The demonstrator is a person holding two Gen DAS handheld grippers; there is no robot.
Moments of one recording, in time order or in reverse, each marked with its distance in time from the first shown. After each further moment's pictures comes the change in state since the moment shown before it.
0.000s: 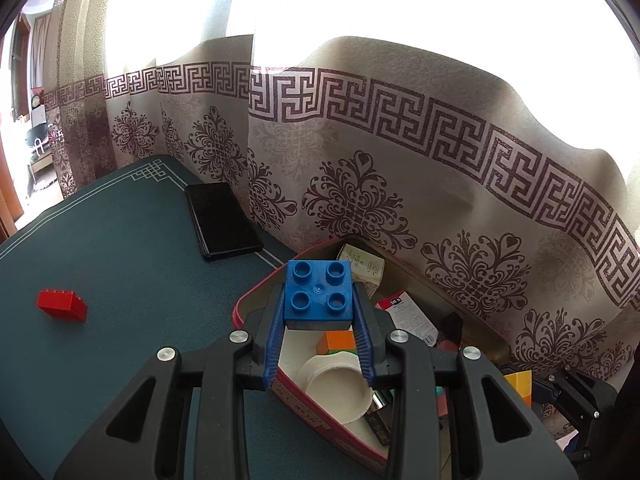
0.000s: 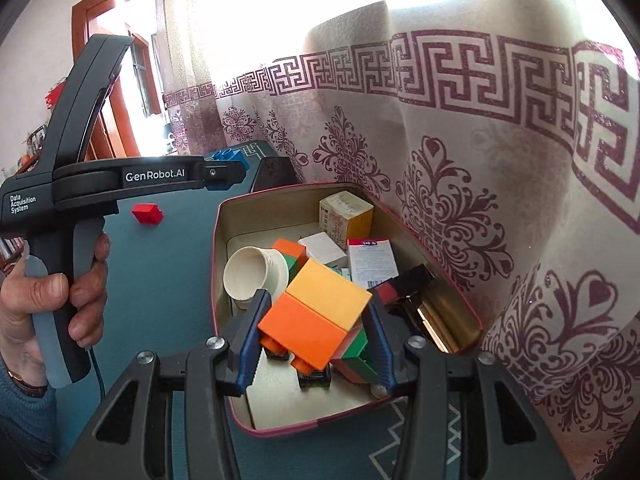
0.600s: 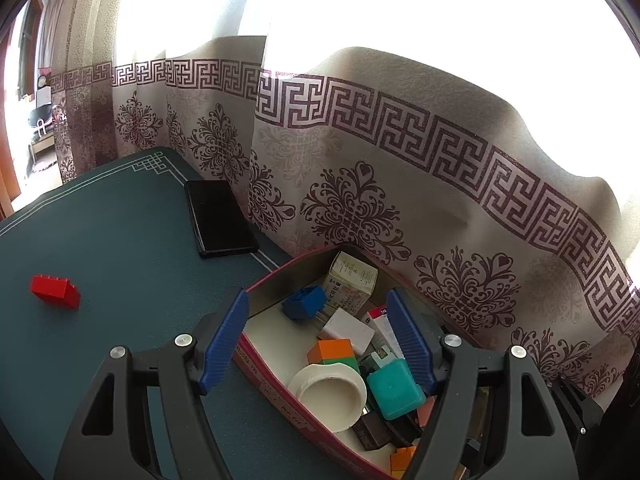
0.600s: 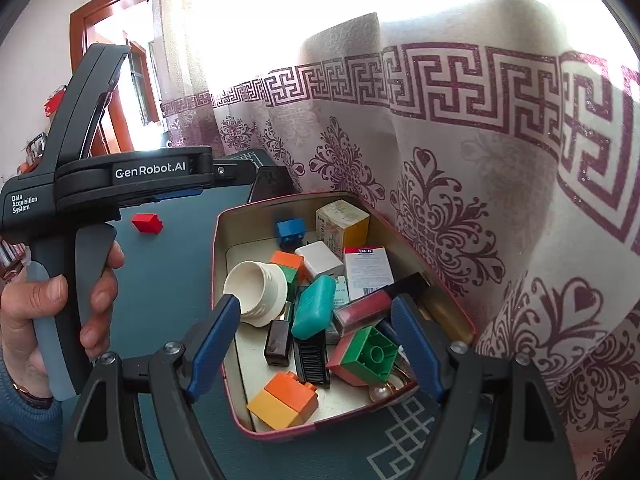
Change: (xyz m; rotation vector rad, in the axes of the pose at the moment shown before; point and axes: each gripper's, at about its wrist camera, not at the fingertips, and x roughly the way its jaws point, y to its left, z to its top) left arm -0.007 0.008 0.002 -0.082 -0.013 -0.014; right arm -0.007 0.001 0.003 0.012 -0.027 -0.002
